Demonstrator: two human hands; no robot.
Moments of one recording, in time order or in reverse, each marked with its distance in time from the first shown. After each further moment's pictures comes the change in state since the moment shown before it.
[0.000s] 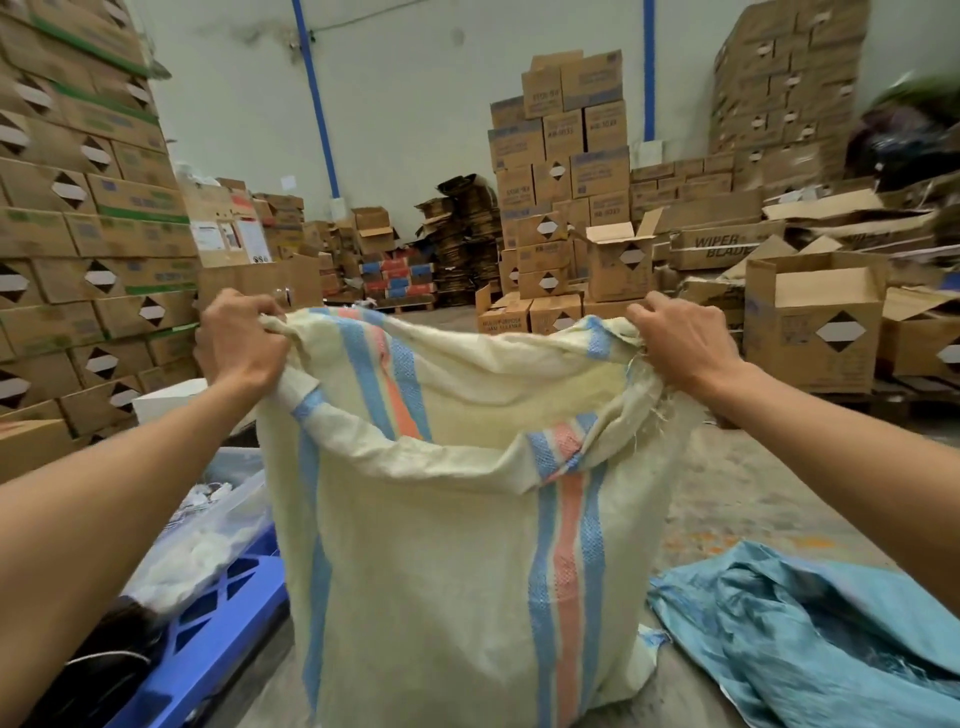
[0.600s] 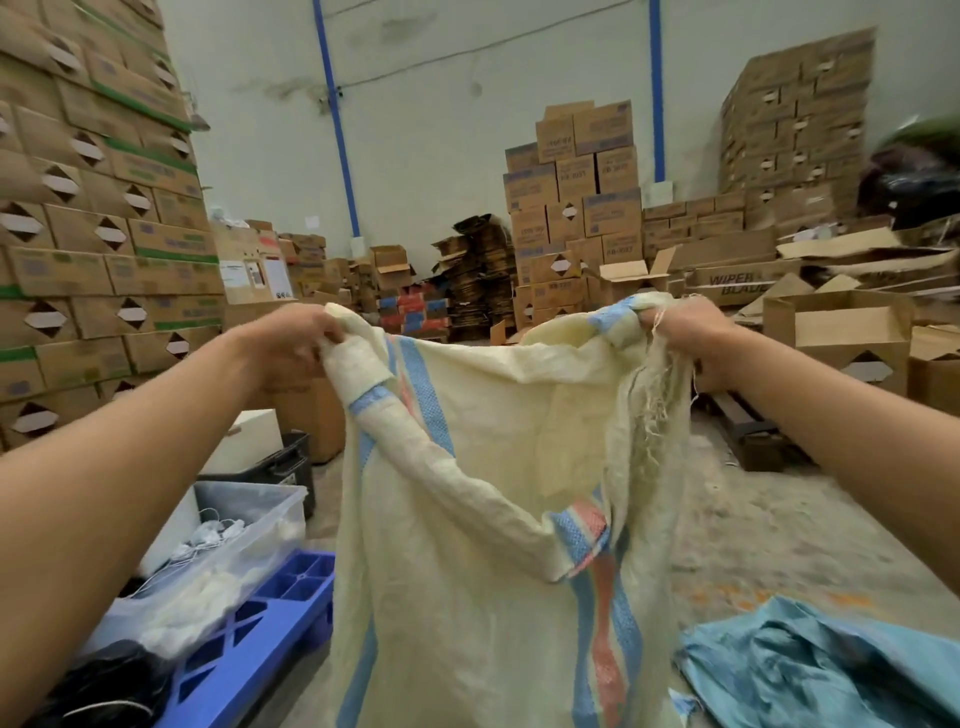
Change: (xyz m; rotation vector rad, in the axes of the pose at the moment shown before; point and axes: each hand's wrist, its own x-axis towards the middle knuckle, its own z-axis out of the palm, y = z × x) left_hand 0.042 0.055 -0.032 -0.706 -0.728 -0.481; right_hand 0.055 0.002 -0.045 1.270 -0.310 0.830
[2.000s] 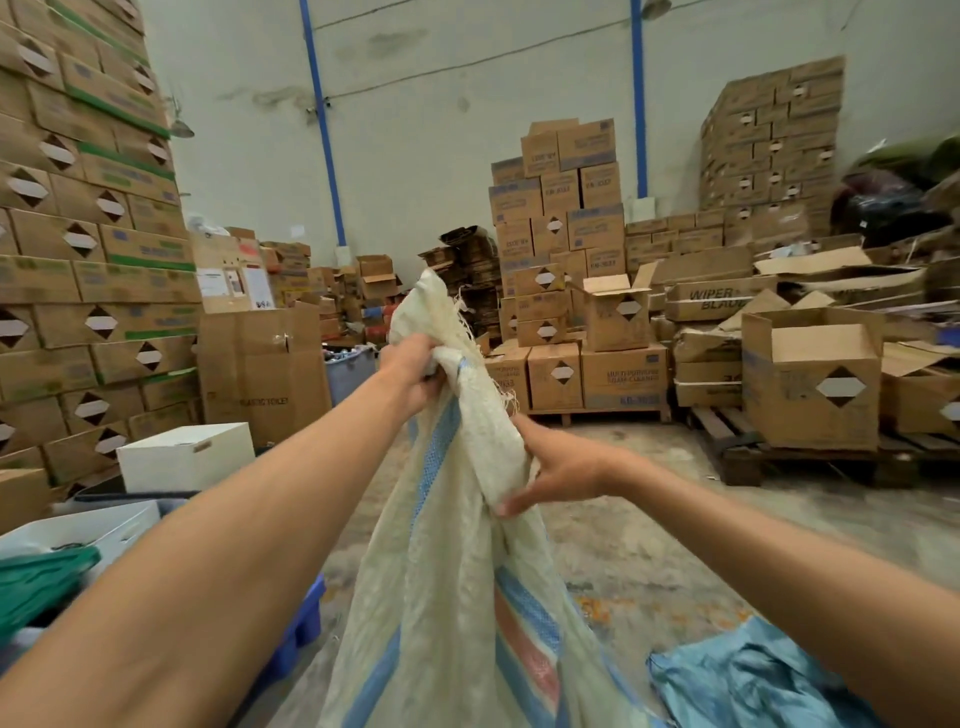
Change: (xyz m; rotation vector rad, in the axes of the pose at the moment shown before) left_hand 0.047 -0.002 0.148 -0.660 0.054 -0.045; right_hand -0.045 0.043 0.086 -0.565 -0.688 -0.407
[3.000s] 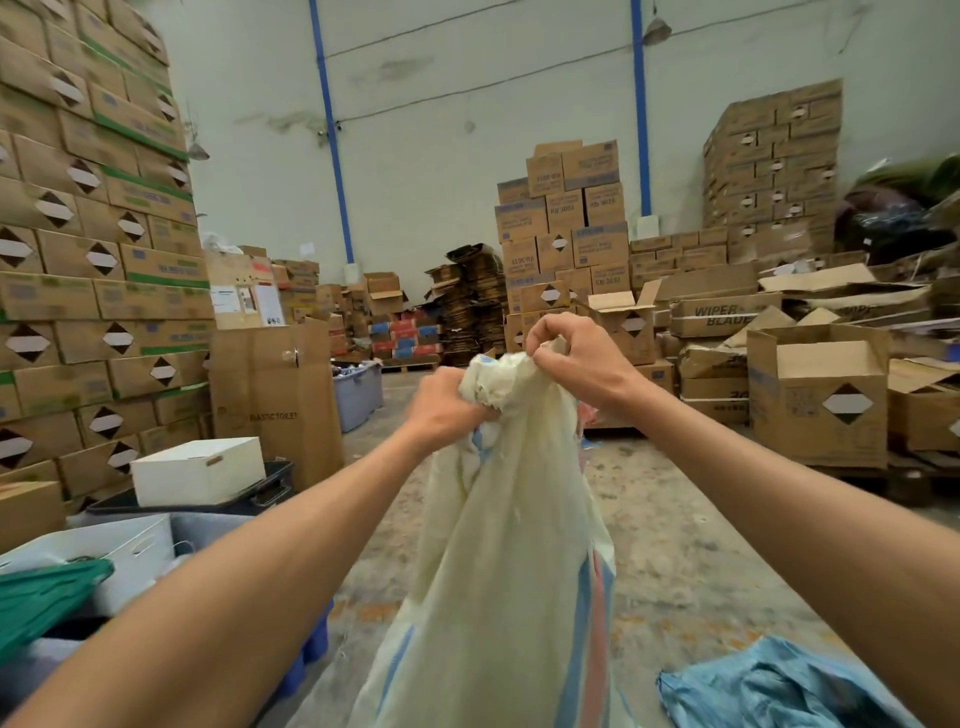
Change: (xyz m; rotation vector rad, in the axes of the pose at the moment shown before) left_hand -0.032 -0.026 -0.012 1.070 -0.238 0.636; right_hand 0.000 -0.042 -0.069 0.149 0.667 -0.242
